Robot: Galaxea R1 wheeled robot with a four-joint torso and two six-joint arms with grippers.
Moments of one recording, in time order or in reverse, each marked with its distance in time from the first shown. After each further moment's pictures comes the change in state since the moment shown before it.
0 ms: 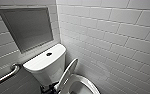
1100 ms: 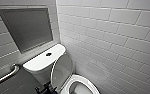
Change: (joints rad) left arm 0.055 0.040 -0.200 0.093 -0.240 -0.157; right arm -0.006 -0.061 0.084 -0.023 0.000 -0.007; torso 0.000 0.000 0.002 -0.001
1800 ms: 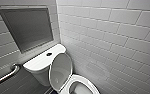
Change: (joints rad) left arm 0.186 -0.006 -0.309 0.076 0.004 0.092; right arm -0.016 -0.005 0.057 -0.089 0.007 -0.003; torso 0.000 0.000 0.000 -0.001
